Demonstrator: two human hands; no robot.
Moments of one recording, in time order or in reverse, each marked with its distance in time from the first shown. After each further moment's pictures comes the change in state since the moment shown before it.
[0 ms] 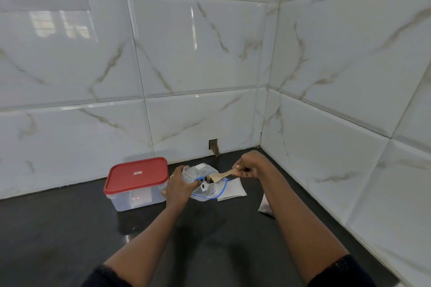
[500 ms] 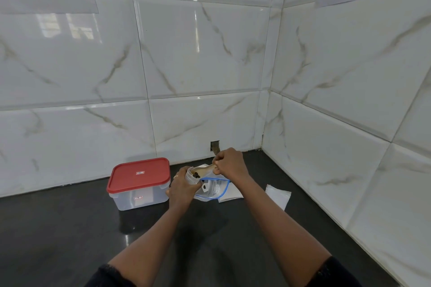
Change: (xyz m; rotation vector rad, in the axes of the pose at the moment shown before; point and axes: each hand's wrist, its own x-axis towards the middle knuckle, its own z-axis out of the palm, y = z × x) left_hand -0.004 0.003 0.001 0.023 0.015 0.010; right_hand -0.014 0.000 0.054 -0.489 0.194 -0.535
